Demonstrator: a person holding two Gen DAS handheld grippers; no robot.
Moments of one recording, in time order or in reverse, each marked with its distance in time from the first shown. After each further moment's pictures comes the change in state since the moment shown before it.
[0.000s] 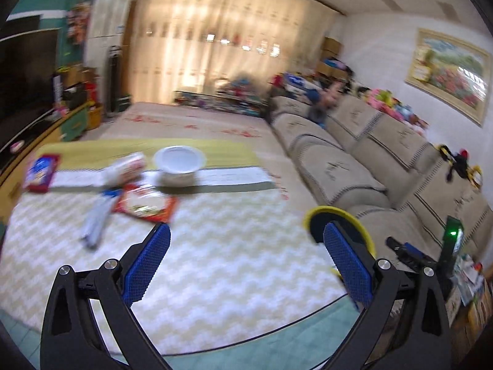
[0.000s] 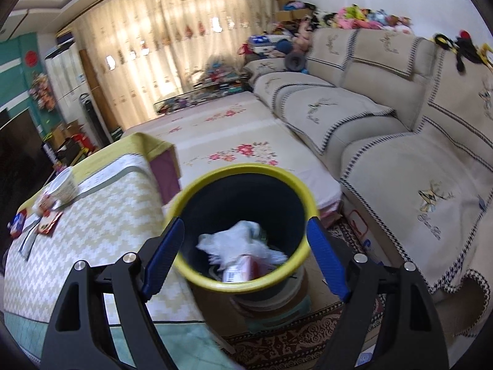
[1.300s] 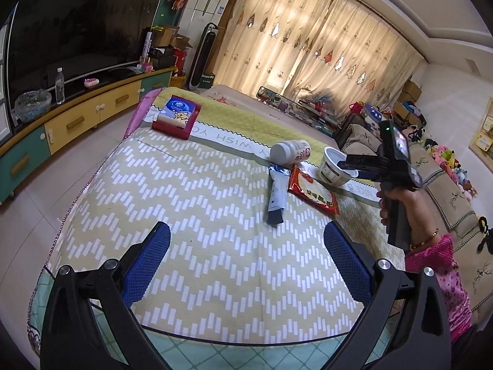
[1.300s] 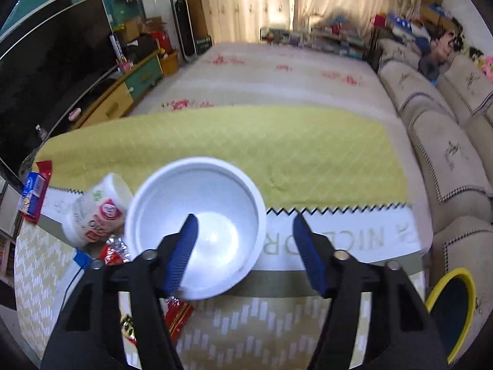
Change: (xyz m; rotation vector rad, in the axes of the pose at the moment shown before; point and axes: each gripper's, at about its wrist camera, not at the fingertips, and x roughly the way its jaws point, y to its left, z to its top) left arm -0.029 0.218 -0.056 -0.308 -0.011 0.206; right arm 0.212 0.379 0.073 -0.400 0.347 0.220
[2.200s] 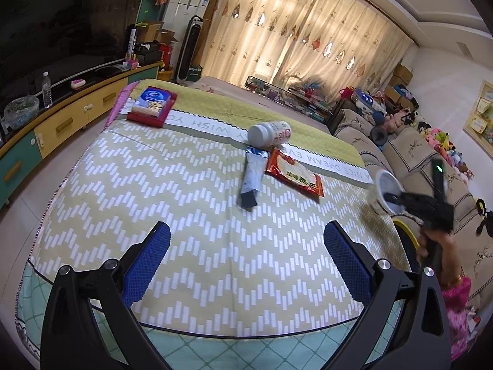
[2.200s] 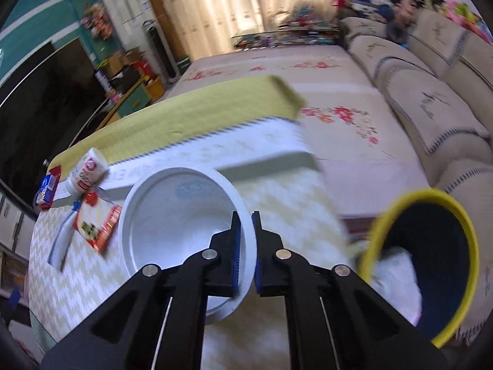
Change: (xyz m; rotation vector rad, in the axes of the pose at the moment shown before) left arm 0.015 -0.033 -0.014 0.062 0.046 -0.027; right arm -0.085 -0.136 -0.116 0.199 -0.085 0.037
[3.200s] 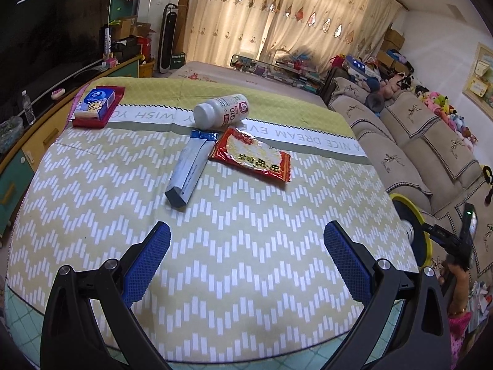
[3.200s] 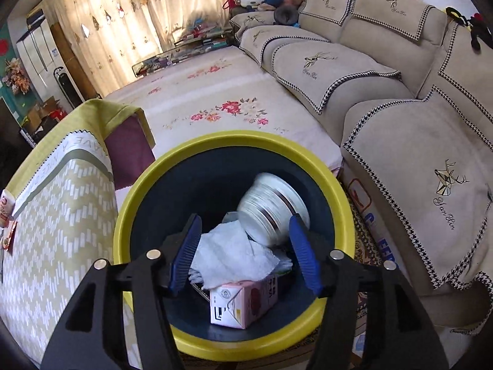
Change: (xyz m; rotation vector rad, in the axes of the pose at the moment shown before) left arm 0.065 -0.078 0.012 0.116 0.111 0.023; right arm -0.045 -0.207 -0.079 0.275 -0.073 -0.279
